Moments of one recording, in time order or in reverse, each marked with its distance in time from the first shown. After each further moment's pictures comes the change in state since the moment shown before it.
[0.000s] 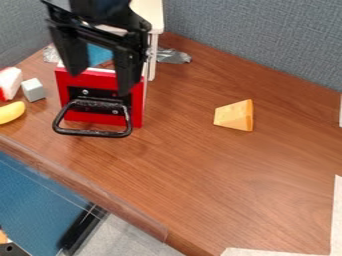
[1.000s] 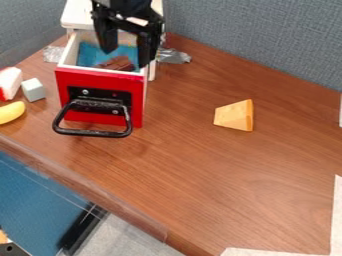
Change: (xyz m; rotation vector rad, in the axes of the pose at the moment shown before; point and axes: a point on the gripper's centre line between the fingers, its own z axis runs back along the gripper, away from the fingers) arm 0.094 0.041 -0.045 0.023 0.007 -0.060
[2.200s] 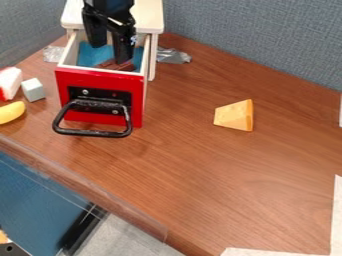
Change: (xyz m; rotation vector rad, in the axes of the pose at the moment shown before) arm 0.011 0.039 -0.030 -0.013 -0.010 -0.257
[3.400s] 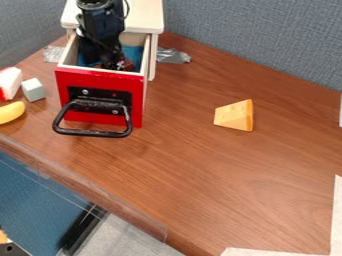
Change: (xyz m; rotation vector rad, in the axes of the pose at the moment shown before) arm -0.010 0.014 -0.036 0.058 -0.029 -0.081
